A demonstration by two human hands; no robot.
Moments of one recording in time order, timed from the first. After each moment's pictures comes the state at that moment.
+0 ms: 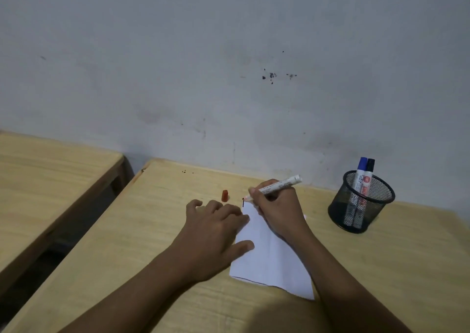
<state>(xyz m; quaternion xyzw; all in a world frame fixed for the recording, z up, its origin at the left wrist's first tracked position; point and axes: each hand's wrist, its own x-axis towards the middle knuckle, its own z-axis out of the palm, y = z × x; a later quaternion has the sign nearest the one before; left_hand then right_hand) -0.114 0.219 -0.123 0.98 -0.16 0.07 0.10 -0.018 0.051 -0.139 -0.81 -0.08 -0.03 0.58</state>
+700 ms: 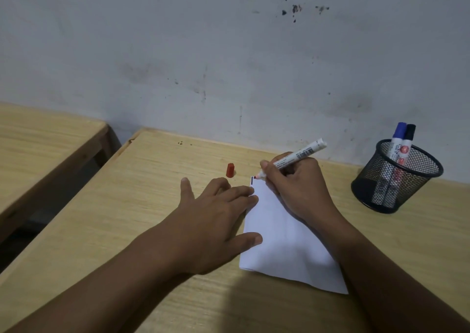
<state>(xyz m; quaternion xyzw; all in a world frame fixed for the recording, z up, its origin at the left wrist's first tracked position) -0.108 0.232 -0.130 0.98 -0.19 -0.05 0.09 -0.020 0.052 -0.142 -0.84 -0.08 -0.06 0.54</state>
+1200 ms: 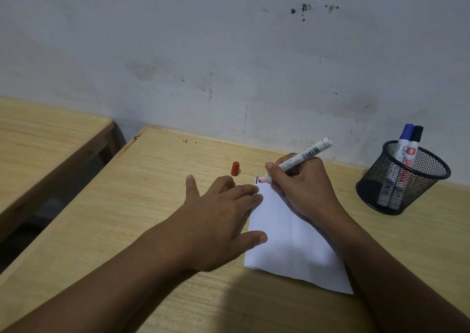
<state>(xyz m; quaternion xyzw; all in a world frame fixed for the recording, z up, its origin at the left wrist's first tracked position) -0.109 0.231 -0.126 0.98 -0.18 -0.07 0.09 -0.023 0.053 -0.138 -0.84 -0.09 -0.05 0.53</state>
